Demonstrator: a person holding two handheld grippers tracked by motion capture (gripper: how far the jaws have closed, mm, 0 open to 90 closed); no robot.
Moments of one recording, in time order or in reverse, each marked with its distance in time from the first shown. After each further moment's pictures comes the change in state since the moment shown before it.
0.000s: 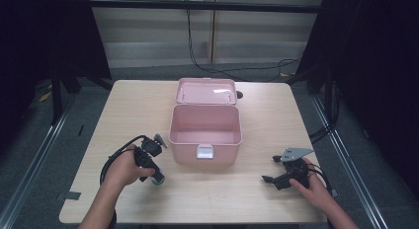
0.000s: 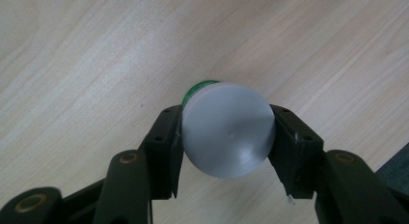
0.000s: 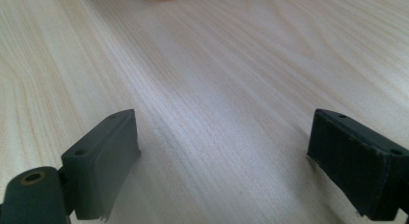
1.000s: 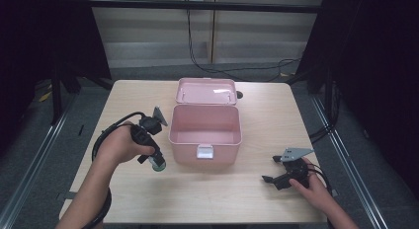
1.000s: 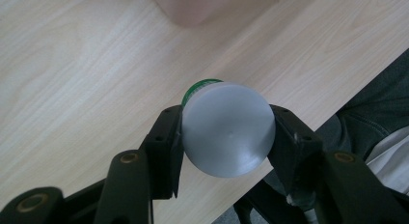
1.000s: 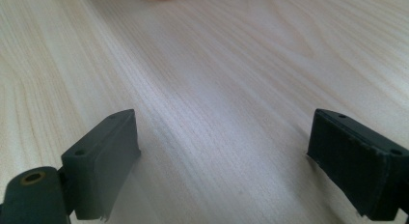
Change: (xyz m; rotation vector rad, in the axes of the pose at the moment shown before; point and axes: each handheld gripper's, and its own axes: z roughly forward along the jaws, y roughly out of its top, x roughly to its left) left arm -0.008 0.029 -0.080 0.010 -0.054 -0.046; right arm 0.000 0.000 0.000 -0.003 0.000 0.001
